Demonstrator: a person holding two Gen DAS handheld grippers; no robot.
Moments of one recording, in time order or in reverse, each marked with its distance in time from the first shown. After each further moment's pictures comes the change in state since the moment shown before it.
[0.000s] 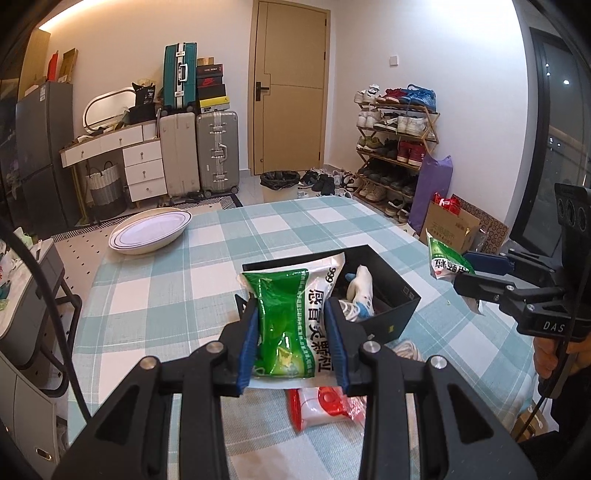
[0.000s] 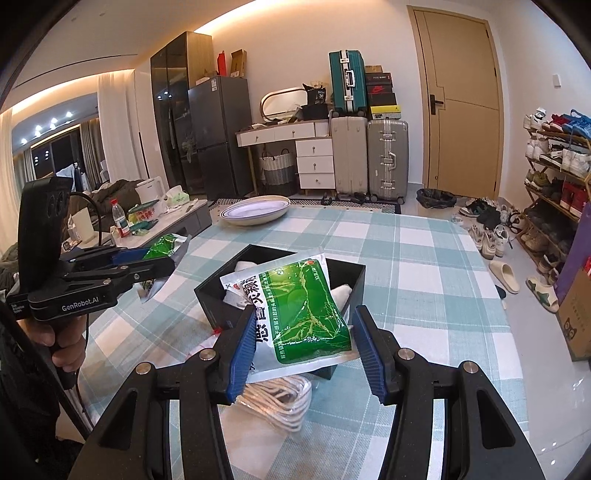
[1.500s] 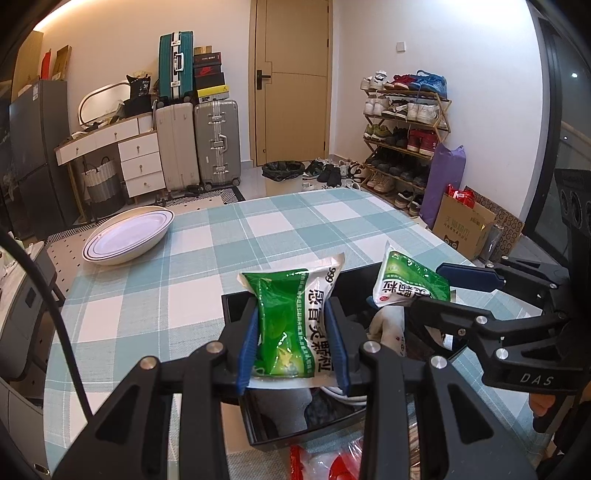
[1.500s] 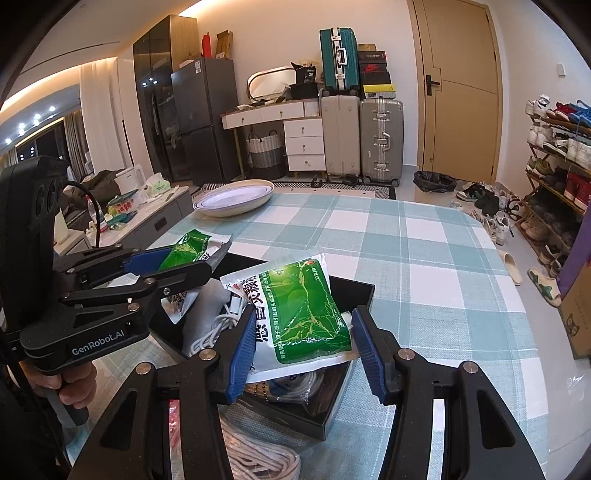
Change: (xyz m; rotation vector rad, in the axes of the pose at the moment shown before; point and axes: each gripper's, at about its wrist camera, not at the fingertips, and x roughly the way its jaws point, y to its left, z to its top) left arm 0.091 -0.001 0.022 0.010 0.046 0.022; right arm 0.098 -0.011 0.030 0.017 0.092 -0.042
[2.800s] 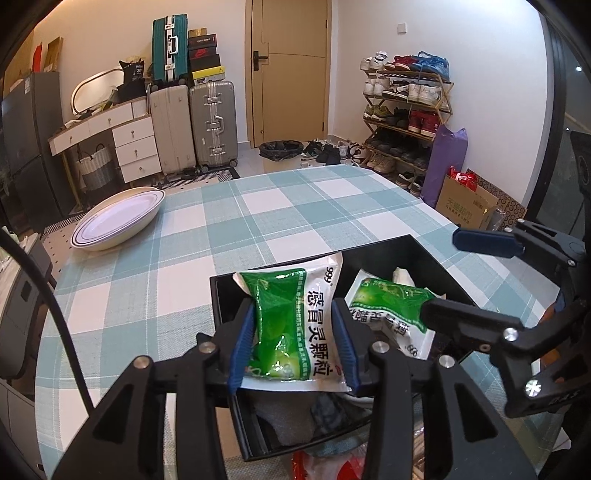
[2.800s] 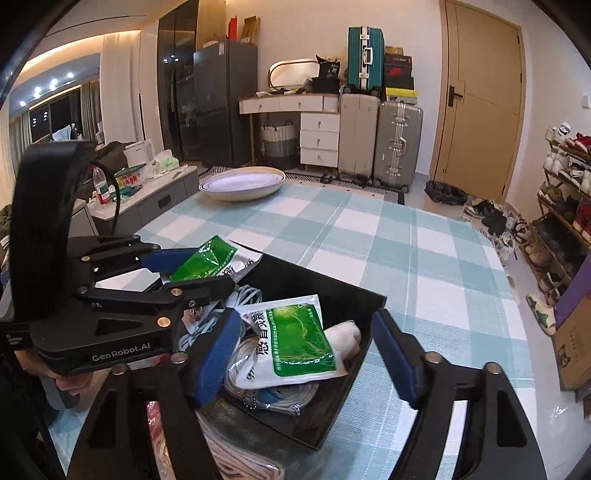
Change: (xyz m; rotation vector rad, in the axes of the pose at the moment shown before) left arm 0.026 0.004 -0.006 0.005 0.076 -0.012; right arm 0.016 0.004 0.004 -0.116 0.000 -0.007
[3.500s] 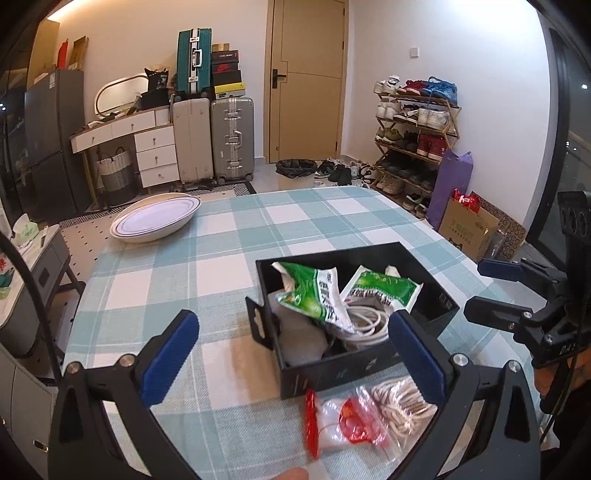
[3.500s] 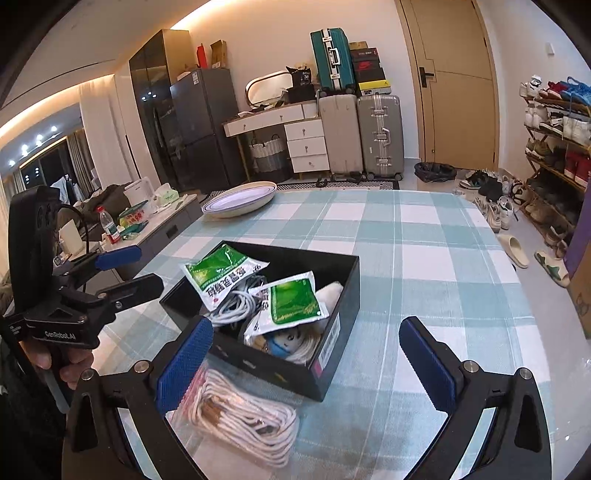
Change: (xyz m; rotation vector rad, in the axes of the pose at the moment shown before) left arm -0.074 0.012 -0.025 -0.053 -0.075 0.045; right arm -0.052 -0.018 -0.034 0.185 -0.012 0.066
